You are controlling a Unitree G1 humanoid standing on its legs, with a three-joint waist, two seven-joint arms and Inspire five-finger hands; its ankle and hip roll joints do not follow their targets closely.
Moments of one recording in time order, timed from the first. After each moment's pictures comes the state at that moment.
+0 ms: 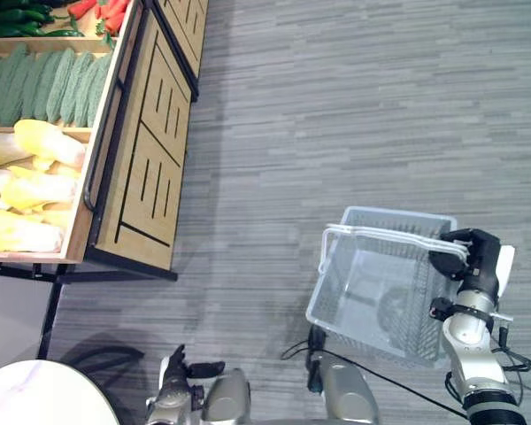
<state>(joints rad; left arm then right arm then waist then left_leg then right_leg) -0.08 0.14 -0.07 1.13 -0.18 -0.12 0.26 0.04 -0.42 -0.17 0.31 0.08 -0.14 -0.57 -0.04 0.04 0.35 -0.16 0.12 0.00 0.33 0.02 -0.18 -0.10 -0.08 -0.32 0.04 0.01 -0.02</state>
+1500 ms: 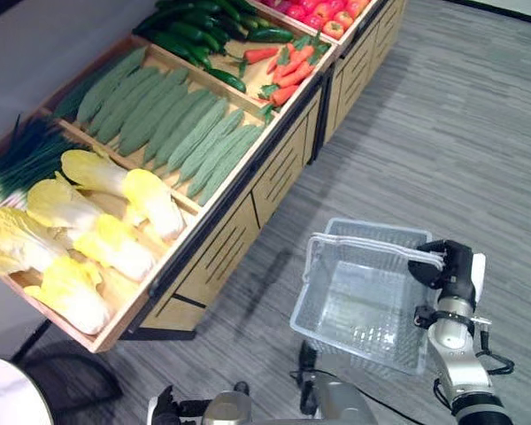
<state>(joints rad) 0.04 0.14 -0.02 1.22 -0.18 -0.09 0.28 -0.02 -0.41 -0.07 0.37 0.06 -0.13 -0.50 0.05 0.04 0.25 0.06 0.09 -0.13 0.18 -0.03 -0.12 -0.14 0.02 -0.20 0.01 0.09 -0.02</state>
